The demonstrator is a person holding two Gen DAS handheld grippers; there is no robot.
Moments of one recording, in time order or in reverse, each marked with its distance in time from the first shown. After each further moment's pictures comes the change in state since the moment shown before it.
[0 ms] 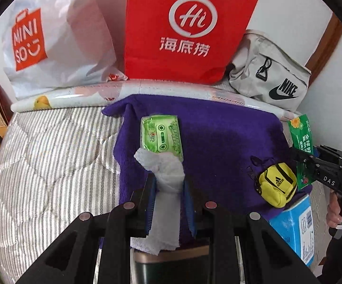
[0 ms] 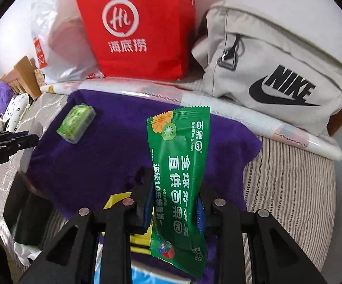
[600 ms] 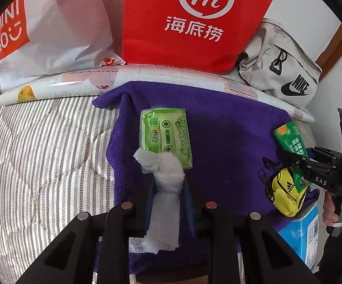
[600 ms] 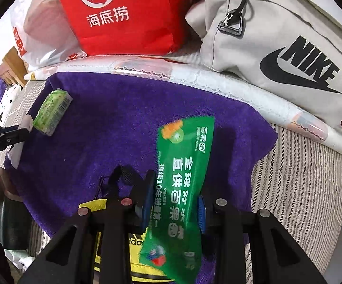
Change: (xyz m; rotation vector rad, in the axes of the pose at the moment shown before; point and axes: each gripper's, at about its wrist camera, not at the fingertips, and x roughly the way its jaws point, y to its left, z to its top) left arm 0.037 0.008 0.012 -0.022 0.086 -0.017; right arm 0.054 -0.010 0.008 0.012 0.133 0.003
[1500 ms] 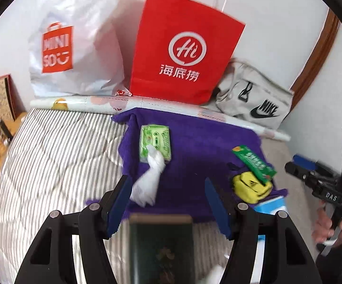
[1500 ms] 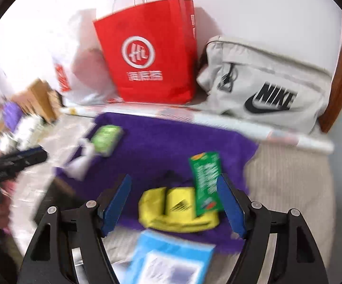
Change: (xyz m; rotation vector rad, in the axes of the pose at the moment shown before) left arm -0.109 -0.013 -0.059 -0.045 -0.227 -0.039; right arm -0.124 0.029 -0.049 0.062 -0.283 0.100
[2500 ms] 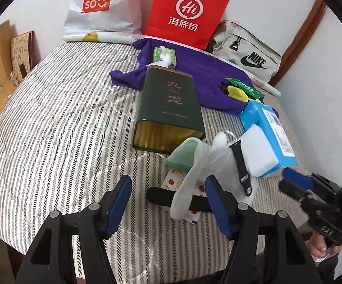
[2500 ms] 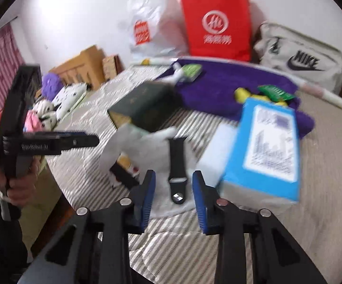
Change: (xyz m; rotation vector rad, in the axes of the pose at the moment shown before) left arm -0.064 0.012 -0.177 -0.019 0.098 0.010; right arm -0.064 0.107 -0.198 -0.156 0.017 0.140
